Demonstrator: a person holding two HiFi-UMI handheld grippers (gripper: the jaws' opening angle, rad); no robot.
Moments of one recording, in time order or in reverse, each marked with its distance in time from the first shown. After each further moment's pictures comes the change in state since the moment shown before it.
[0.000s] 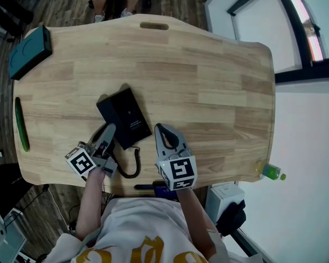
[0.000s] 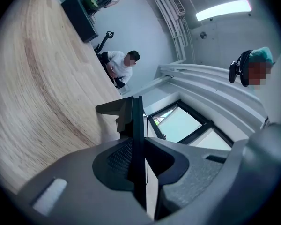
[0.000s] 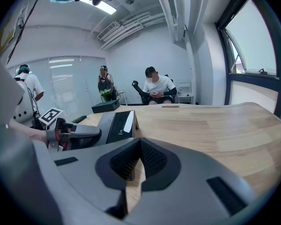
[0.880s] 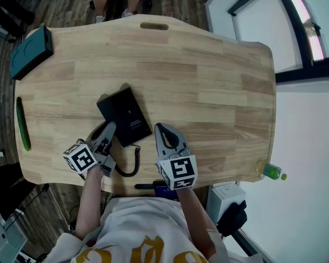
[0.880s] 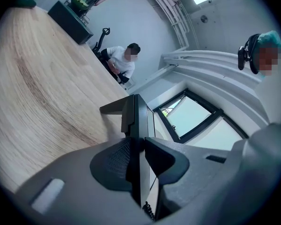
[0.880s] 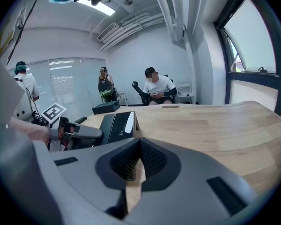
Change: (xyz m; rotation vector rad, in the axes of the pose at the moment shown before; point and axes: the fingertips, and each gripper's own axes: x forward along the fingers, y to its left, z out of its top) left arm 0.000 0.013 -0.002 0.092 0.100 0.114; right arm -0.002 0.001 0.000 0.013 -0.009 0.008
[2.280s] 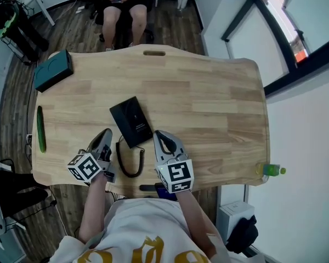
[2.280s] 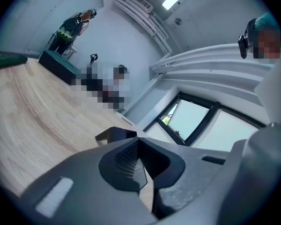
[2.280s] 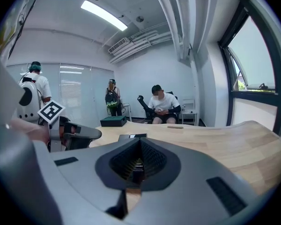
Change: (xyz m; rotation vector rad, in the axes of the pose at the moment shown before) left arm -0.063 -0.059 0.036 0.206 -0.178 0.064; right arm -0.056 0.040 0.050 -0.084 -0.166 0.018
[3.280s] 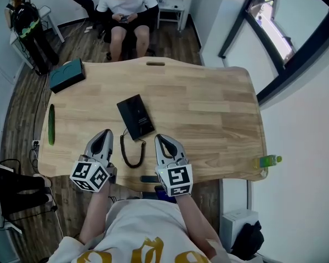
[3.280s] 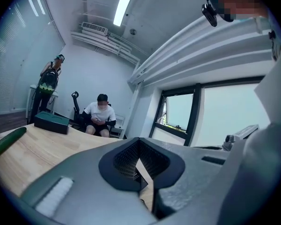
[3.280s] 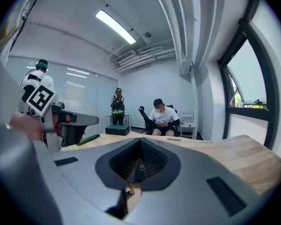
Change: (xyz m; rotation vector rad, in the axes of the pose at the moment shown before) left arm -0.086 -0.103 0.026 0.473 -0.158 0.028; right arm -0.085 0.043 0.027 -0.080 -0.141 -0.033
